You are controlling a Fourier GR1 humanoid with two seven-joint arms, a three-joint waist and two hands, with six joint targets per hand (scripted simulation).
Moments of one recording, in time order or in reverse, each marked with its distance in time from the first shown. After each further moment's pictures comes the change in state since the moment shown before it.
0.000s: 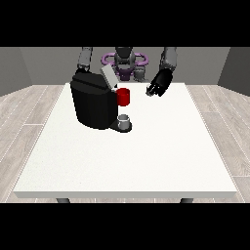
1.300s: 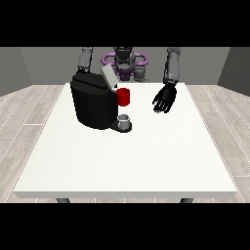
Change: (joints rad) left arm 0.190 0.087 -0.065 -0.089 0.004 0.208 0.049; right arm -0.002 0.015 0.026 -0.151 -0.056 0.055 0.010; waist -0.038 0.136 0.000
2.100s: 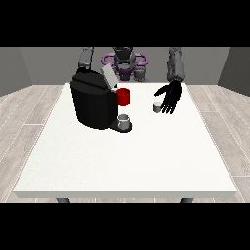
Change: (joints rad) left arm 0.097 0.006 0.121 -0.147 0.271 -0.103 0.017; right arm 0.035 0.002 0.023 -0.105 0.027 -0.027 0.036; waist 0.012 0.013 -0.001
